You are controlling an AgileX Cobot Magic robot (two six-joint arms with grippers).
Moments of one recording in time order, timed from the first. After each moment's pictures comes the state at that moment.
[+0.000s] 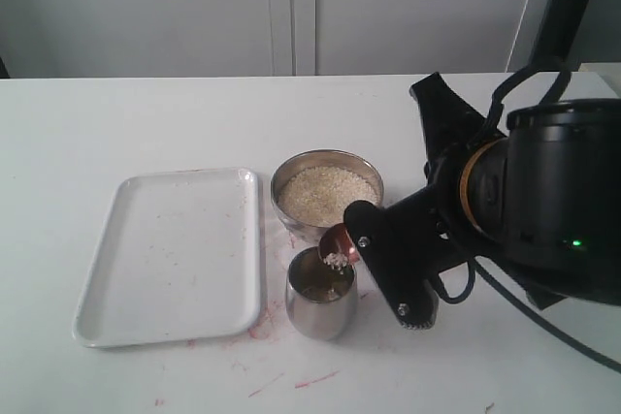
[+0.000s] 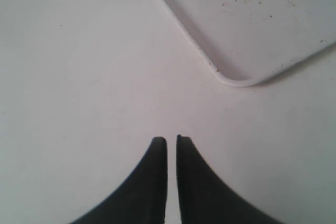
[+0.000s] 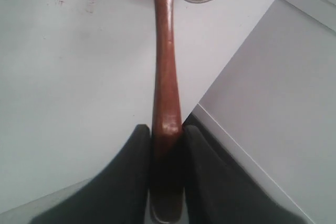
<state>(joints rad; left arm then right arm) -0.01 -0.01 -0.02 0.00 0.39 0.24 0.83 1.32 -0.86 -0.94 0.95 -0.57</state>
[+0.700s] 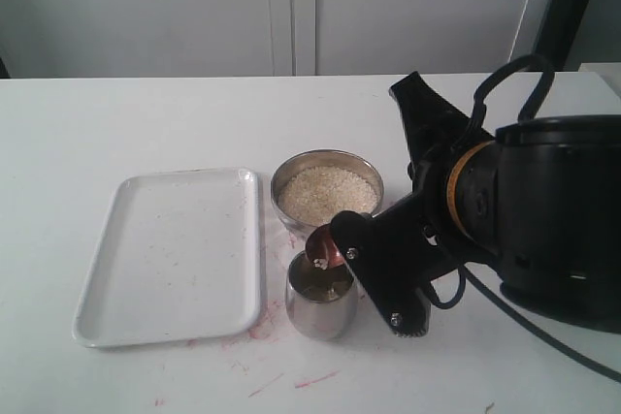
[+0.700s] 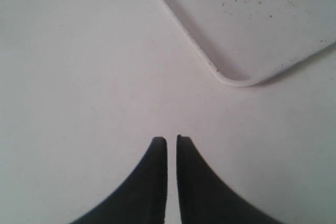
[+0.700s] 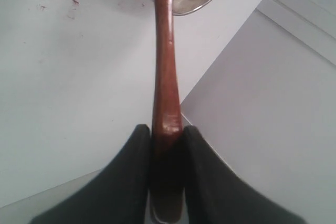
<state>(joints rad) -0.01 -0.01 -0.02 0.00 0.39 0.24 0.87 1.32 -0.86 -0.99 0.94 -0.57</state>
